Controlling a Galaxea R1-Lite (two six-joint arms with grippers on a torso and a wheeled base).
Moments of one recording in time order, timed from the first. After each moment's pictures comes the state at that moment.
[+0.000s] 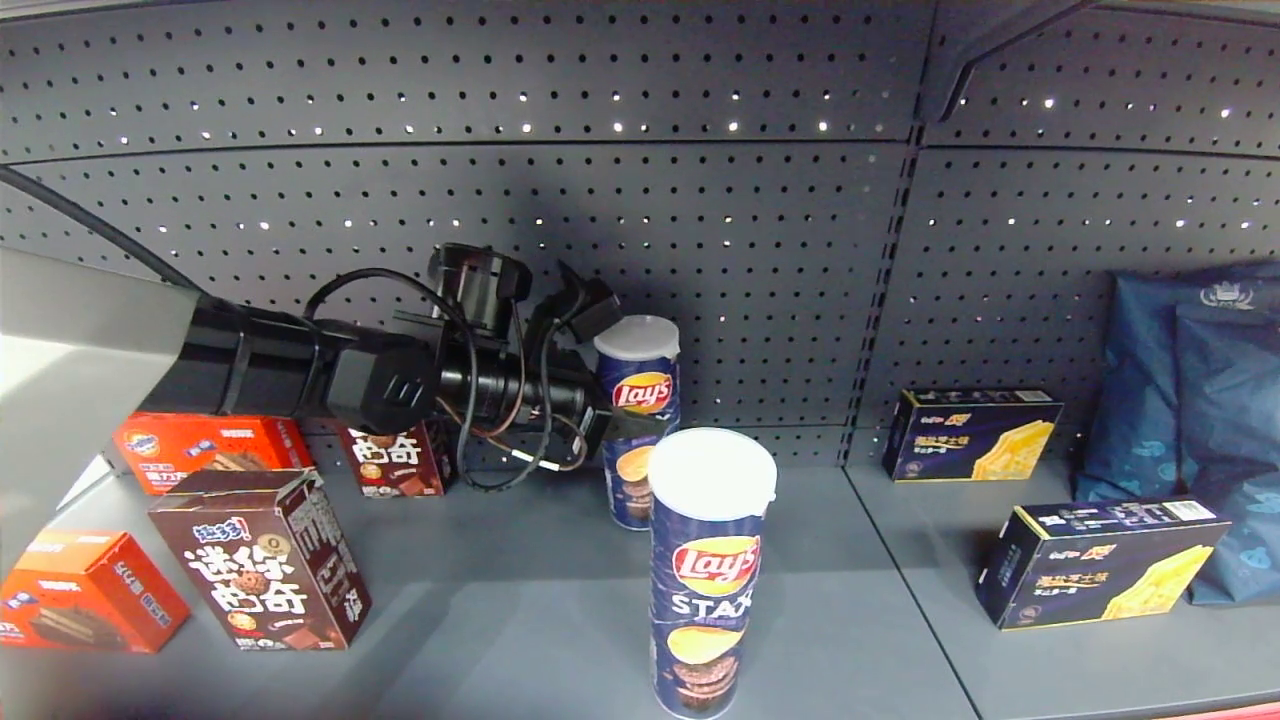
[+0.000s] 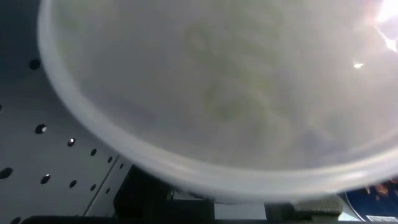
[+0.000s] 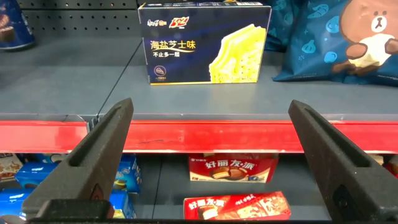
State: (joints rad) left arm -0.37 2.07 -1.45 -0.08 -0.68 0.37; right arm 0.00 0.00 0.00 0.00 0.03 0.00
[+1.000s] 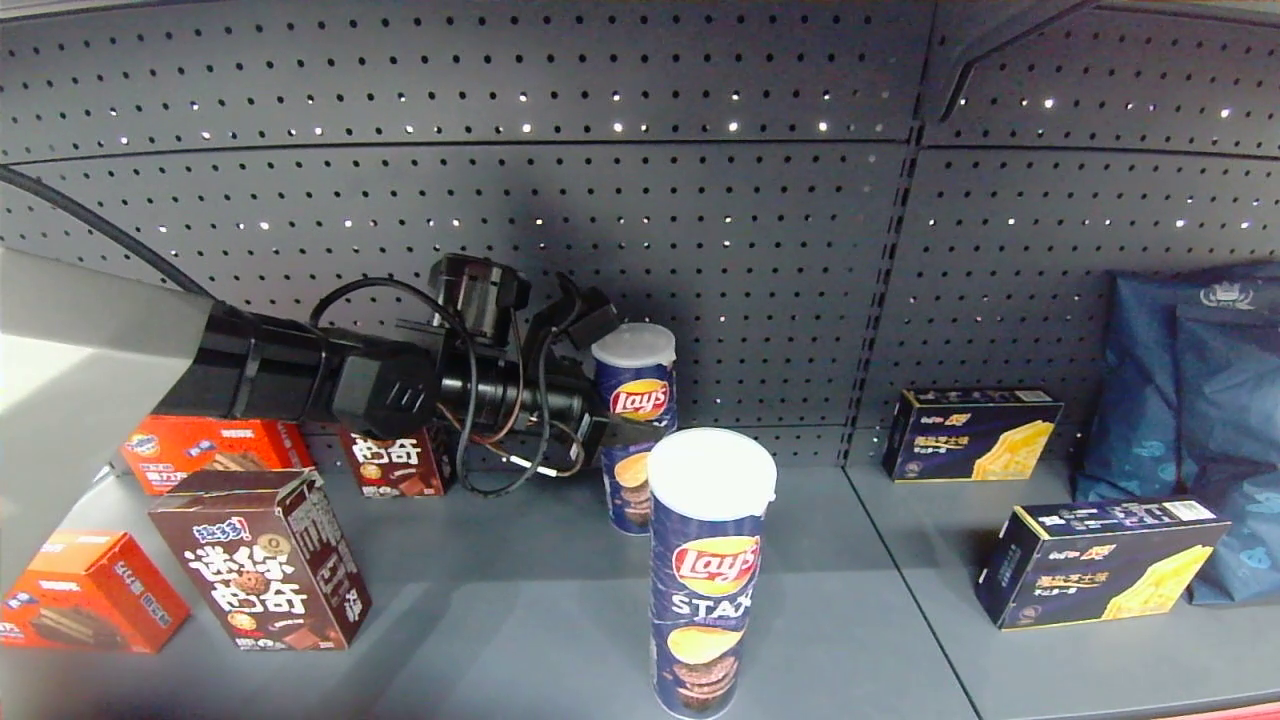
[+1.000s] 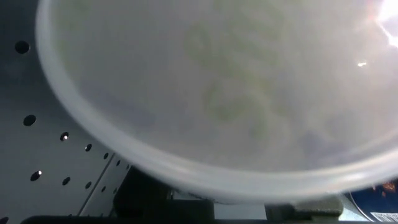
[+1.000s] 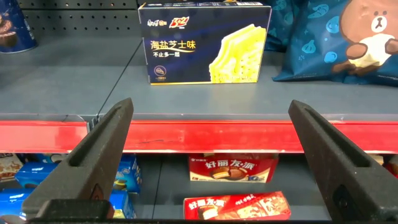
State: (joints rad) left arm -0.35 2.09 -1.43 -0.09 -0.70 0.38; right arm 0.00 0.00 0.00 0.00 0.03 0.00
